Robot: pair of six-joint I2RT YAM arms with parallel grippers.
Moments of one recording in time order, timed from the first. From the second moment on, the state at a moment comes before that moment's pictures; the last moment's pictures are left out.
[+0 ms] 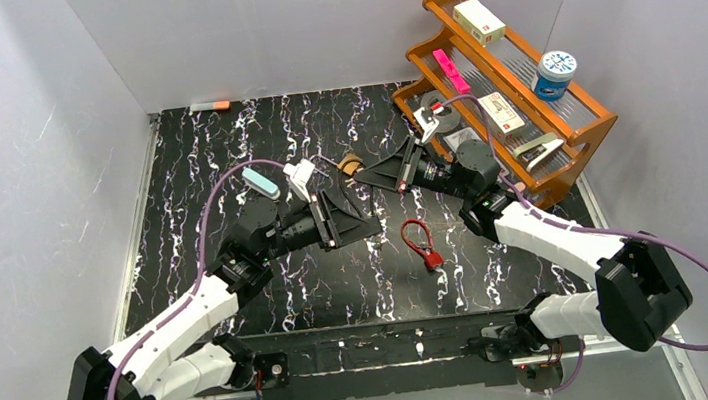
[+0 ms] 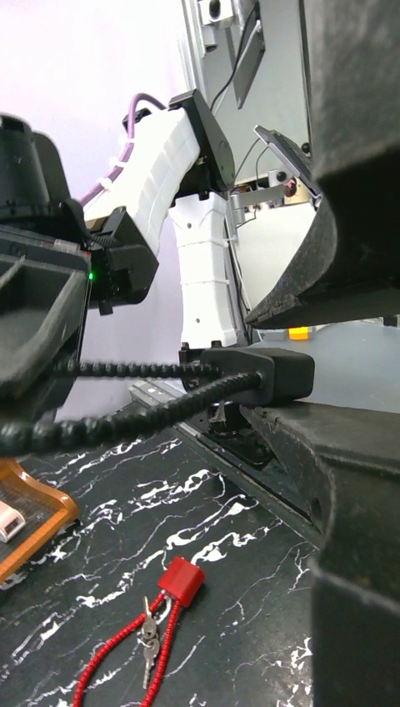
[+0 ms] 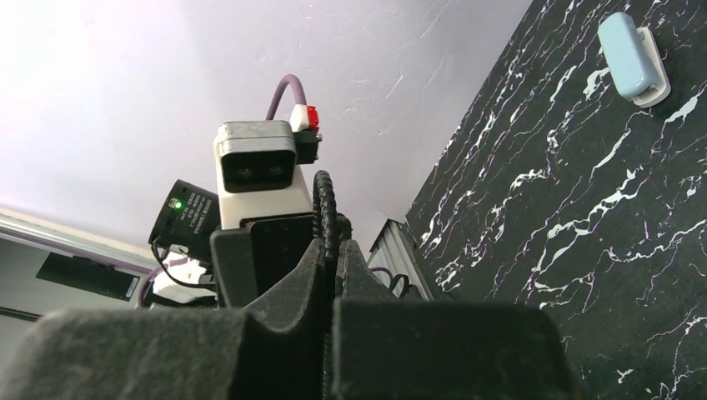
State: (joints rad) left arm -0.73 0.97 0.65 0.25 0.53 -1.06; right arm 0.62 1.25 0.75 0.64 -0.55 1.17
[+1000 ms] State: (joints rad) left arm -0.73 0.95 0.60 0.36 0.28 -1.23; right arm 0.62 1.00 0.44 0.76 -0.51 1.23
